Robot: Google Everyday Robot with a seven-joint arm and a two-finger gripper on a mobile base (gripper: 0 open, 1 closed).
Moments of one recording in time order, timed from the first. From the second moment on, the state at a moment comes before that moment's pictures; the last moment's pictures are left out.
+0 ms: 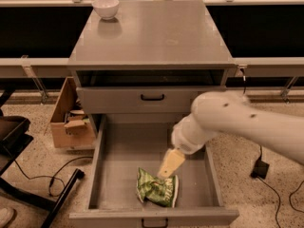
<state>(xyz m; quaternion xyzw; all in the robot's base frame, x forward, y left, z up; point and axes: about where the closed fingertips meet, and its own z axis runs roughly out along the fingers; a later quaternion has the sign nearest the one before) 0.499 -0.065 0.665 -0.57 0.79 0.10 0.19</state>
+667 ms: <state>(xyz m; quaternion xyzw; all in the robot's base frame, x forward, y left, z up) 0.531 -0.018 0.556 -0.54 0.81 0.12 0.18</state>
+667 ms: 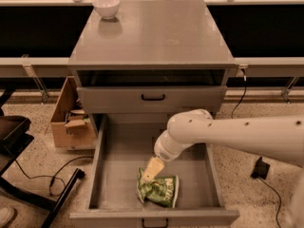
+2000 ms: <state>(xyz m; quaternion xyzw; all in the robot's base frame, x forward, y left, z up) 0.534 -0.018 0.396 -0.52 0.85 0.11 0.08</state>
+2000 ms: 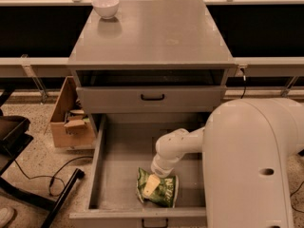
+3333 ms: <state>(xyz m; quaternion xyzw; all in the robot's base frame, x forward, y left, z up) 0.480 0.034 0.375 -0.53 0.83 0.19 0.06</state>
